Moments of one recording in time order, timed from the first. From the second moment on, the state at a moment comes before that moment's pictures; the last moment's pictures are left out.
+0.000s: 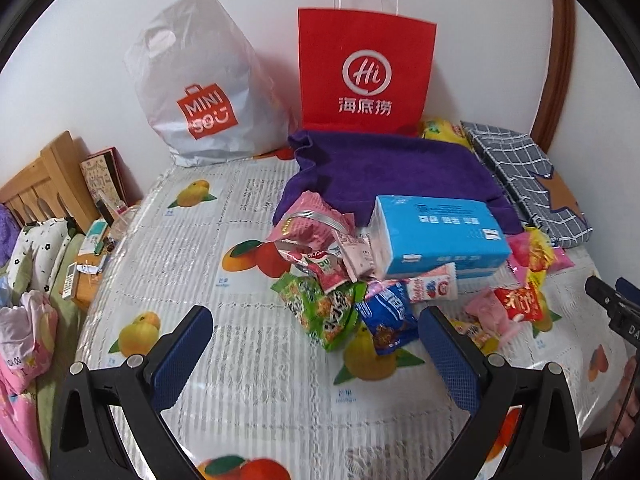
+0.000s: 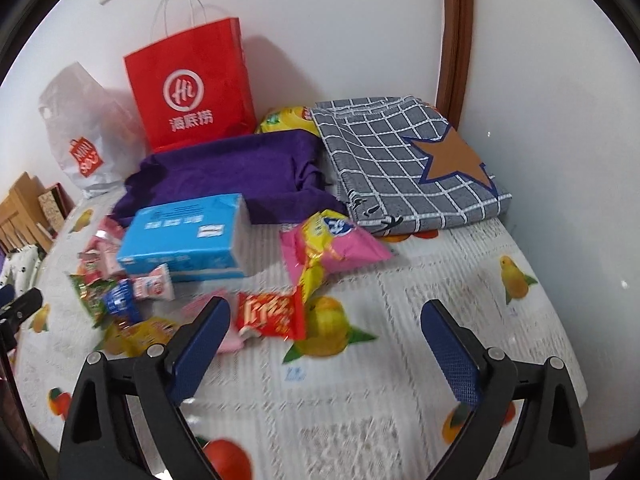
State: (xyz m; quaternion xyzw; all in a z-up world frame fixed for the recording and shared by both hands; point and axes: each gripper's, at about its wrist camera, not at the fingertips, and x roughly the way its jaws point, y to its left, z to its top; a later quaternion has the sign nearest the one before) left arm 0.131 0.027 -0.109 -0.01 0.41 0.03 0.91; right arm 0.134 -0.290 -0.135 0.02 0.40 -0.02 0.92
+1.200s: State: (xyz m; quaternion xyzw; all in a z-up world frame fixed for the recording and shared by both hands) left arm 0.224 0.050 -0.152 -0.04 0.48 0.04 0.88; right arm 0.255 -0.295 -0.210 -0.01 0.46 0.00 0.89
